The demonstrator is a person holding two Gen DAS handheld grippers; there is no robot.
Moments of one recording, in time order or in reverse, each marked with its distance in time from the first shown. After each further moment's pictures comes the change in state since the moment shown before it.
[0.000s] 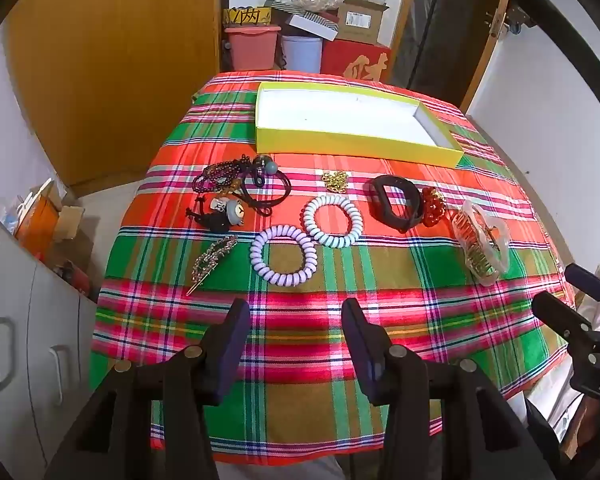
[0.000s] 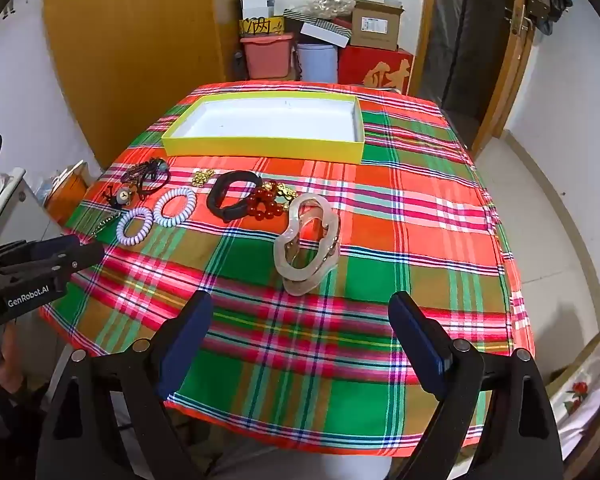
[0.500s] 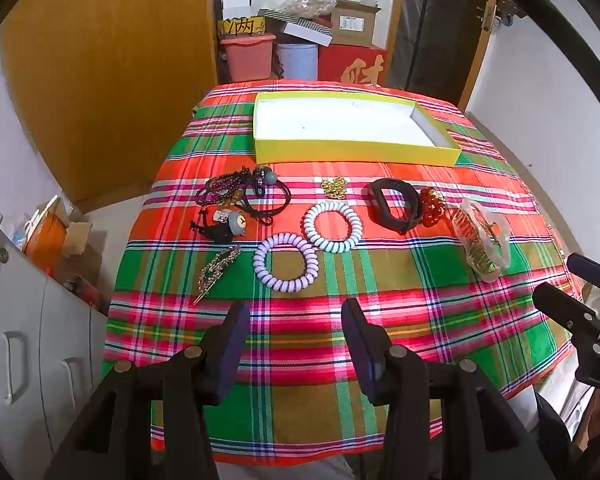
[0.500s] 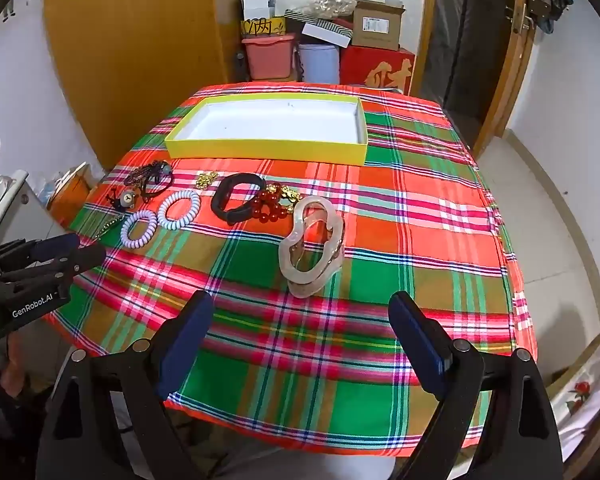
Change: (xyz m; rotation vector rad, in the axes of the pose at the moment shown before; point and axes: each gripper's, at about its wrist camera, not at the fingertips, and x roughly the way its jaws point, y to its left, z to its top) left arm -0.005 -0.005 0.000 0.051 -0.017 0.043; right arm -0.002 0.003 0.002 0.008 -0.009 0.020
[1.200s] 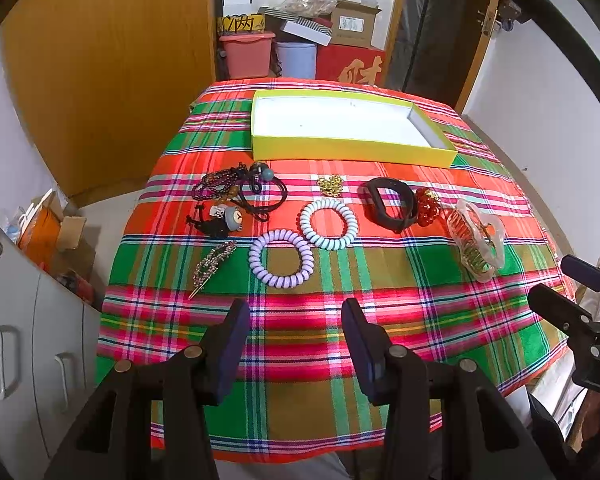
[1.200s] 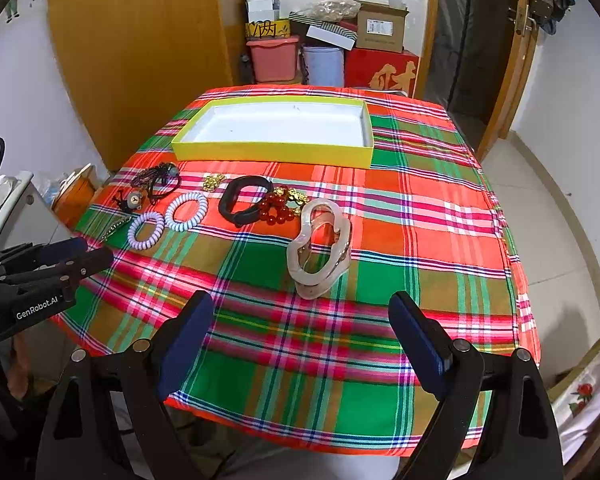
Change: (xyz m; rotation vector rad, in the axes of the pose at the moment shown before) left arm -0.003 0.001 -0.001 -0.017 0.002 -0.030; right arm -0.002 0.002 0.000 0.000 0.000 0.019
